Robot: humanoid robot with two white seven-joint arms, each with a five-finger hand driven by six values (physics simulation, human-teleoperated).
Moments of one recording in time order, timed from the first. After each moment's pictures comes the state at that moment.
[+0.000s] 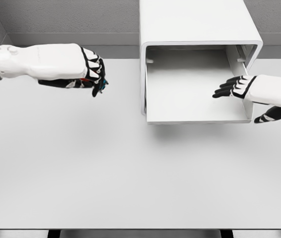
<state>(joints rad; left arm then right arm) -1.07 0.95 -0.94 -1.69 -0.03 -0.61 -0.50 -0.71 -1.21 0.77 -1.67 0.02 -0.62 0.43</state>
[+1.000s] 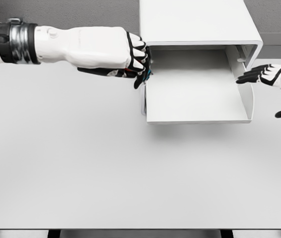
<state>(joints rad) -1.21 0.74 -0.96 -1.68 -0.03 -0.61 -0.51 -0.71 -1.36 0.78 -1.69 -0.15 -0.61 0.37</state>
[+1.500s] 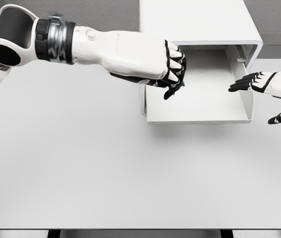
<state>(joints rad) -1.28 0.61 -1.06 -1.66 -0.03 -0.61 -0.51 -0.78 -1.34 0.91 -1.69 -0.16 -0.61 0.37</state>
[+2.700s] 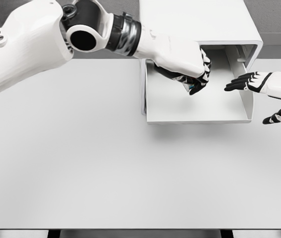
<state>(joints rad) -1.46 0.32 -1.32 -1.27 -0.12 -0.61 -0.51 -0.78 -1.32 0.91 -1.69 -0.16 -0.61 0.35</state>
